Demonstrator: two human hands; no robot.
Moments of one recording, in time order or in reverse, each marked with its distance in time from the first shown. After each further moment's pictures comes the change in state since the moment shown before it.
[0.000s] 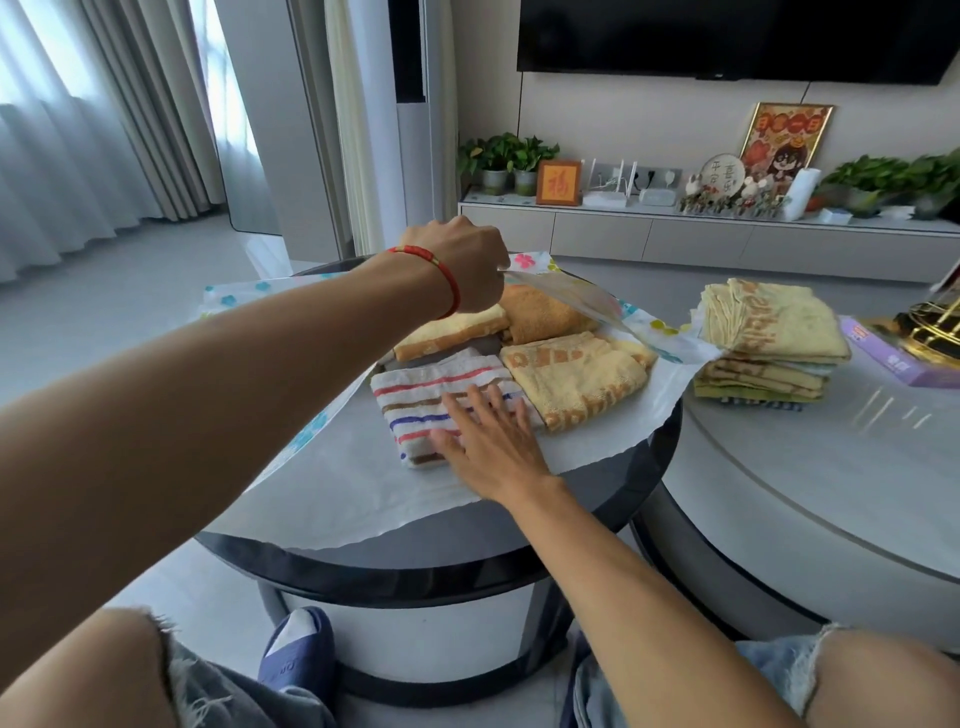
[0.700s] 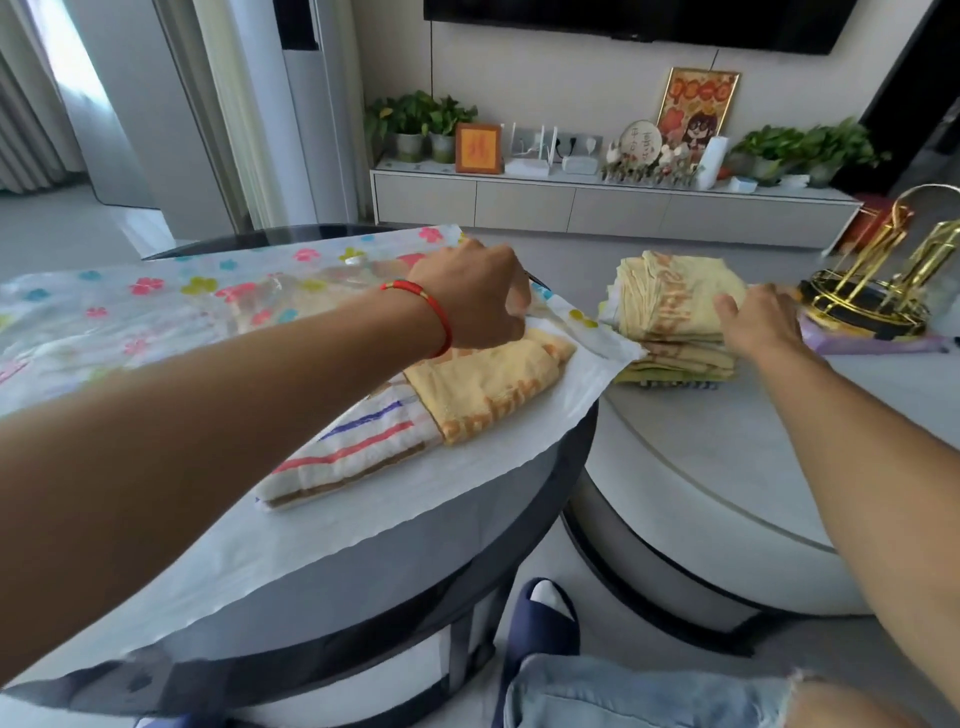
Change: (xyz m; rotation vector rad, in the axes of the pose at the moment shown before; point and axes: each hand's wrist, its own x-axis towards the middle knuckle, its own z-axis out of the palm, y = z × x) left_hand 0.049 0.105 0.049 -0.358 -0.124 0.216; right_hand -0.032 0.373 -0.161 0.126 0.479 0.892
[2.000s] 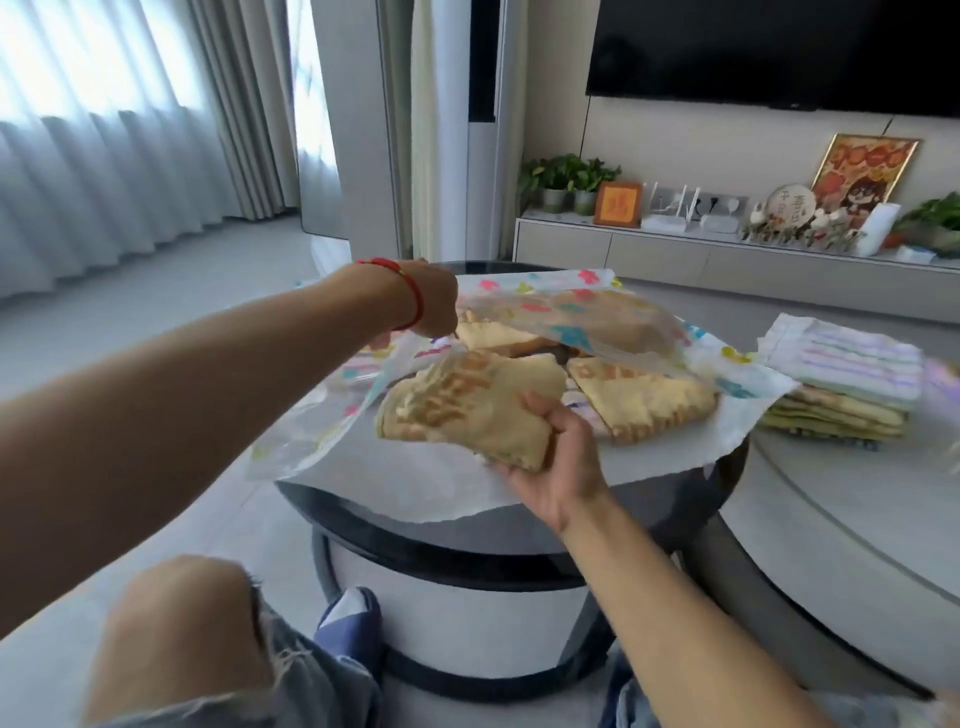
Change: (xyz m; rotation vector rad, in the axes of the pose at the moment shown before) left_hand -0.174 -0.116 -0.111 0.412 -0.248 -0.498; right_hand -0.393 -0.229 0.048 1.845 -1.359 0.211
